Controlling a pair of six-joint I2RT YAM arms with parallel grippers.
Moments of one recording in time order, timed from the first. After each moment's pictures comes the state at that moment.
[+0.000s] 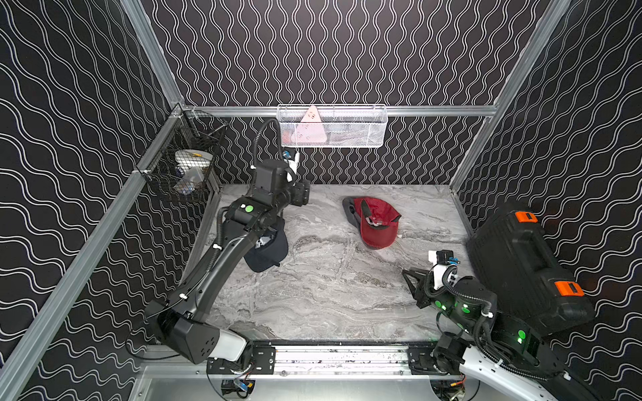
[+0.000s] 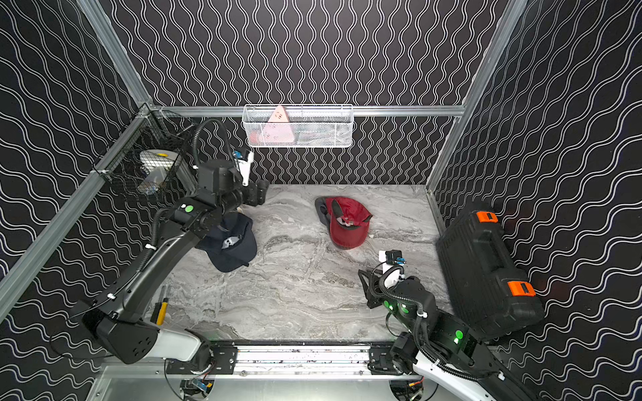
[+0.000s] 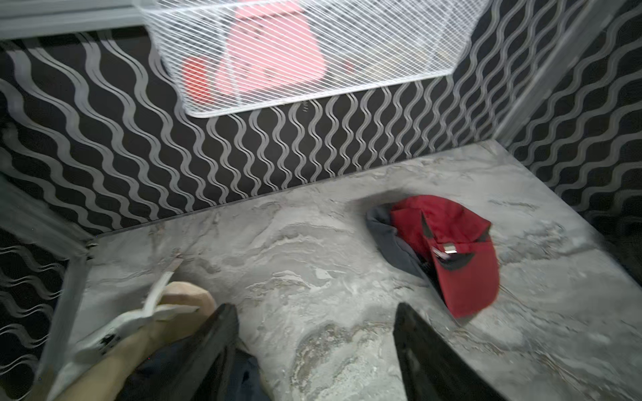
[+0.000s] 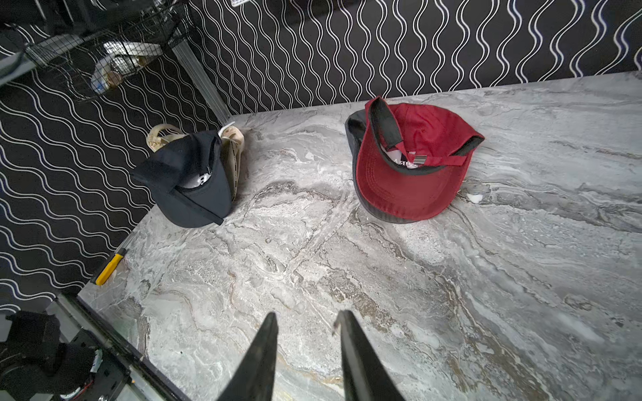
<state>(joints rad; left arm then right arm) -0.40 1.45 1.60 -0.58 -0.12 -0.08 0.89 0.38 0.70 -0.67 0.34 0.47</state>
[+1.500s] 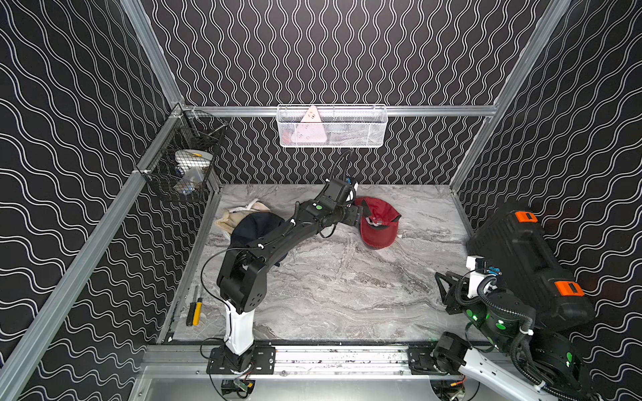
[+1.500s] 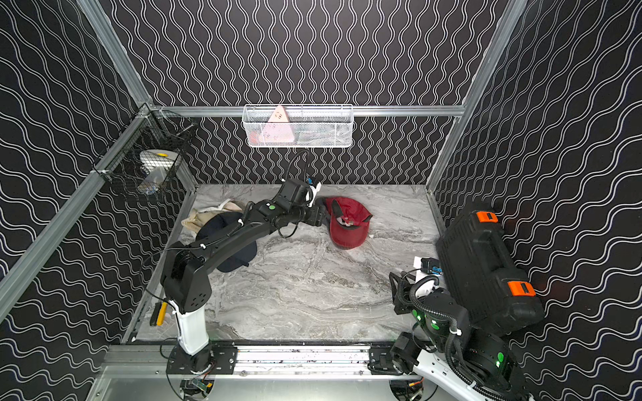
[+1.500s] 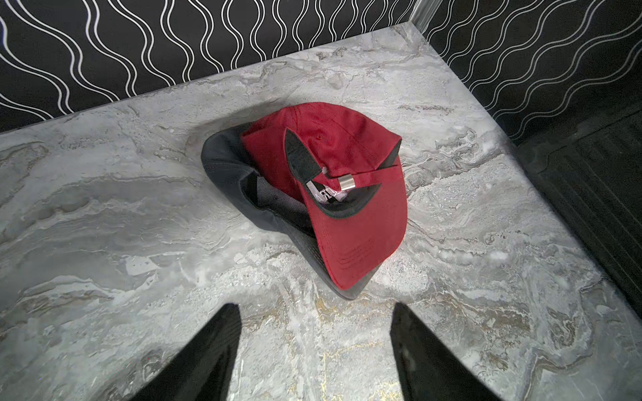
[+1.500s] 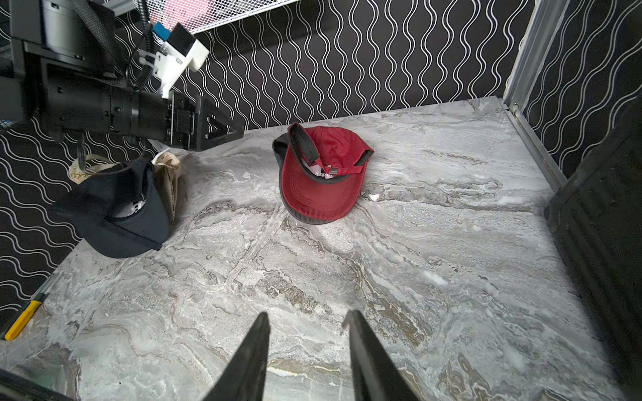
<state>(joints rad) -0.60 1.92 1.72 -0.48 0.02 -0.24 0.89 0.25 0.84 -1.00 0.57 0.49</state>
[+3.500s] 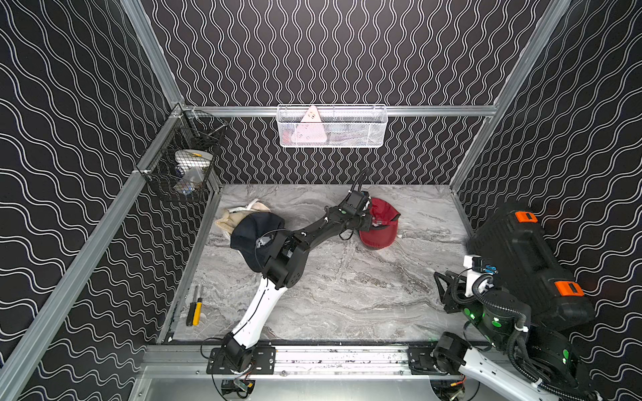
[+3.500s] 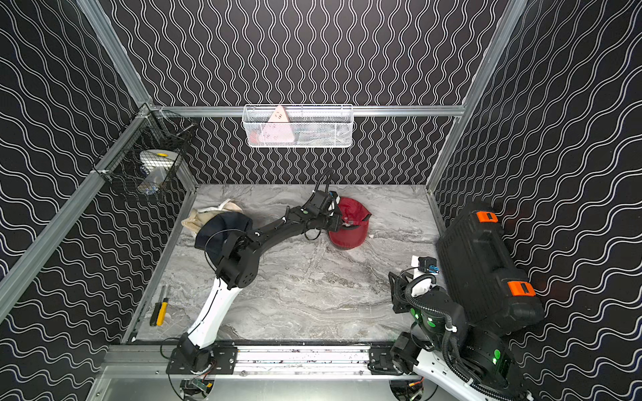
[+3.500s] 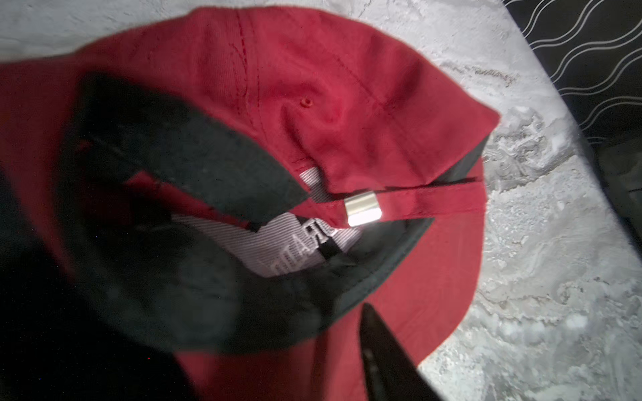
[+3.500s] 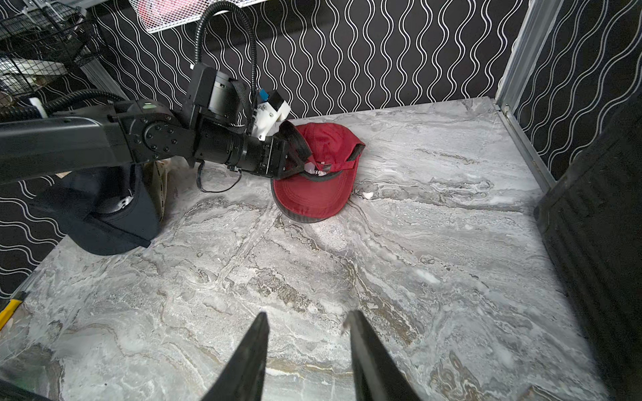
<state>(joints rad) -0.62 2.43 2.06 -0.42 0.10 -0.35 0.89 0.28 0.84 -1.00 0.58 0.48</state>
